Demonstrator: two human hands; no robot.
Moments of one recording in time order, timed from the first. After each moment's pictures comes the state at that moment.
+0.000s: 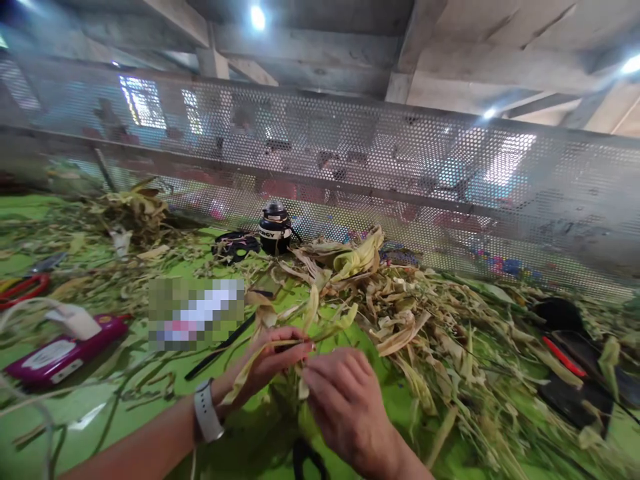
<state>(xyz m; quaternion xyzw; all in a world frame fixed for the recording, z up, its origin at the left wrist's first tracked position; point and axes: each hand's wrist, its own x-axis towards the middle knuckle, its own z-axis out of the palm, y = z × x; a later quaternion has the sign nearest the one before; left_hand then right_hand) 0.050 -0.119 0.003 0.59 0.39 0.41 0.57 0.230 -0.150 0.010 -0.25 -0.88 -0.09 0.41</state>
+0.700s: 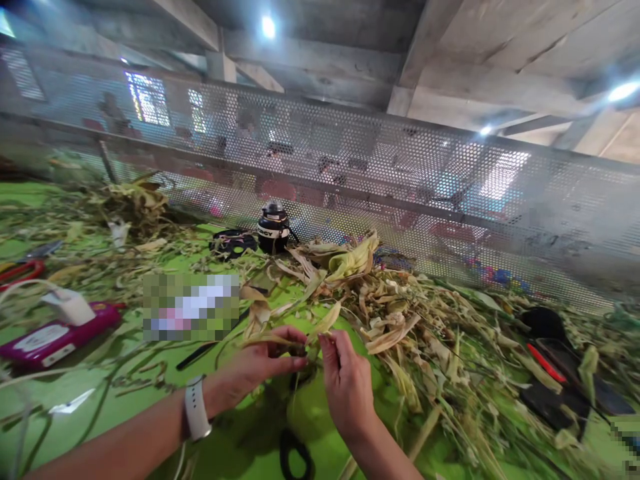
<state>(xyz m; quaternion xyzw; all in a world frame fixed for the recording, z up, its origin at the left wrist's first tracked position) 0.055 -0.126 -0.012 0.51 0.36 0.44 0.65 0.226 -0.141 -0.009 -0.51 -0.72 0.11 0.46</state>
